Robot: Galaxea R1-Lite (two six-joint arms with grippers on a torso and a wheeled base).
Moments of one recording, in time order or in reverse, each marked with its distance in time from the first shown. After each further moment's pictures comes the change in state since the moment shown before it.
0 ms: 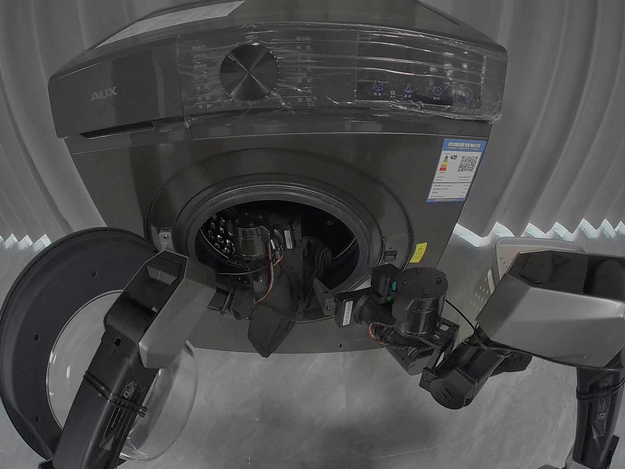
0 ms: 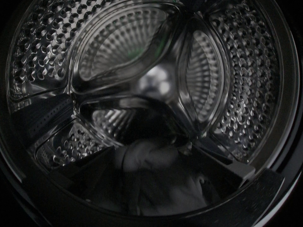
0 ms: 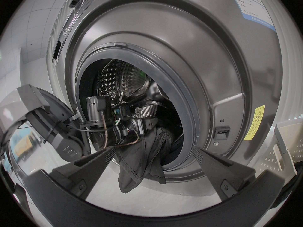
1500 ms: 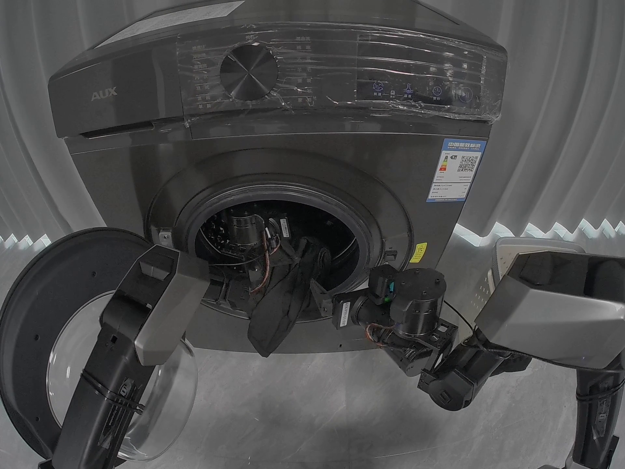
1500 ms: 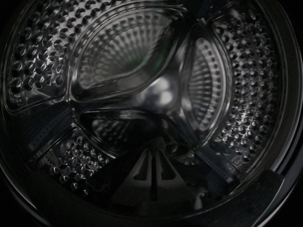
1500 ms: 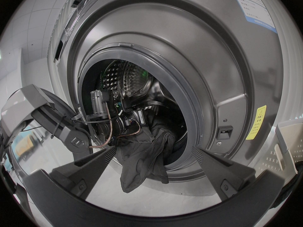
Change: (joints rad) left arm 0.015 -0.018 -0.043 0.032 -0.022 -0.006; right arm 0.011 -0.001 -0.003 0.000 0.000 0.000
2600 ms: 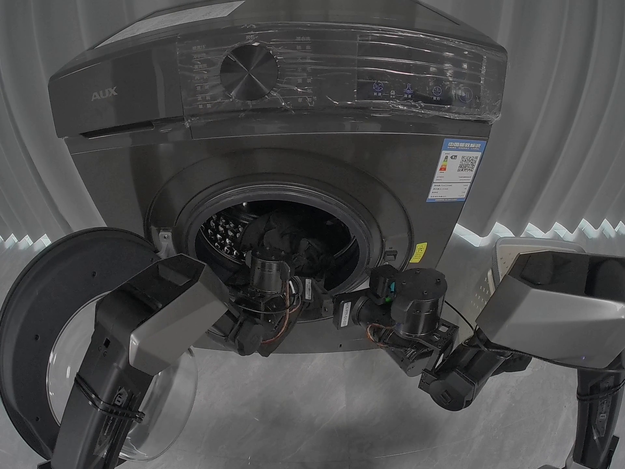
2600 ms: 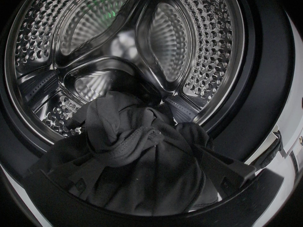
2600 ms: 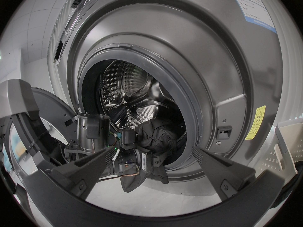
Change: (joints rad) left arm -0.118 -0.119 0.476 -0.055 -0.067 0.013; right arm -0.001 -0.004 0.006 0.000 0.000 0.001
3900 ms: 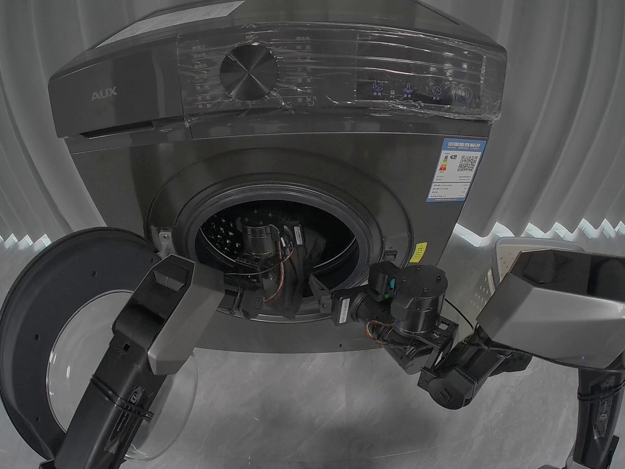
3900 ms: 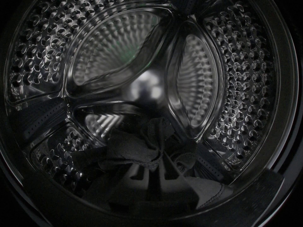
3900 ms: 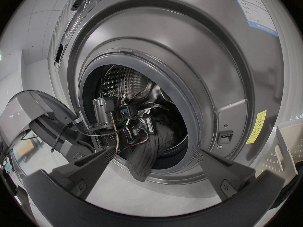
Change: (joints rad) left arm 0.075 0.163 -0.511 0.038 0.099 -0.007; right arm 0.002 -0.004 -0.014 -0.001 0.001 0.000
